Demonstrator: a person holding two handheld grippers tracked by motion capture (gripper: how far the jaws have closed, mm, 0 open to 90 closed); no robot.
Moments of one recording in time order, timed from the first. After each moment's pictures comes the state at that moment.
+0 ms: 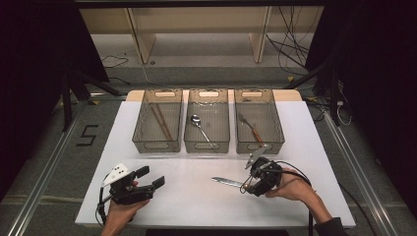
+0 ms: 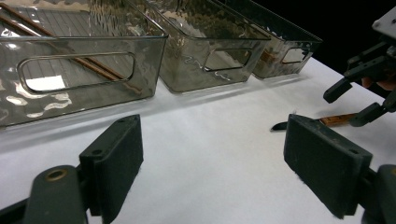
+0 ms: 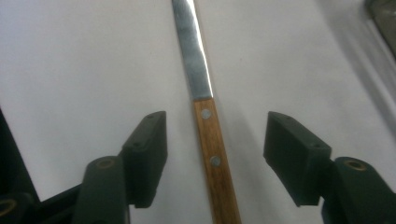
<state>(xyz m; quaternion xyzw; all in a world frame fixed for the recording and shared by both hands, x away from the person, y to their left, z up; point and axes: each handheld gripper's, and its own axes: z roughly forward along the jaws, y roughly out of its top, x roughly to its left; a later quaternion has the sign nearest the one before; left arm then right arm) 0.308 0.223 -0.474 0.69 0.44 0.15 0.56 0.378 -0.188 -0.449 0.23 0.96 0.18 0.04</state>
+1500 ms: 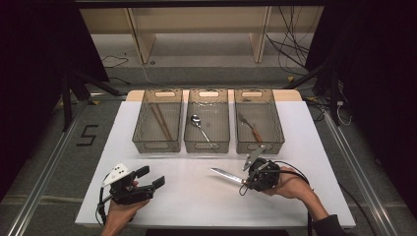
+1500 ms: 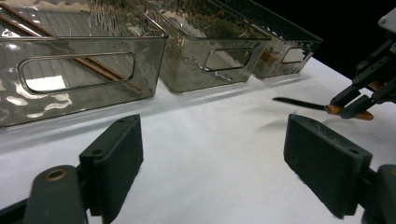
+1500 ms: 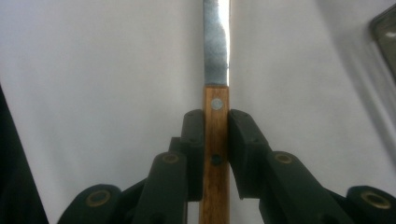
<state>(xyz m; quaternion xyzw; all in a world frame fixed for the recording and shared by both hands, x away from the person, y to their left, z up) 0.308 0.223 -0.474 0.69 0.44 0.15 0.56 0.378 -0.185 -0.445 0.19 0.96 0.18 0.05</state>
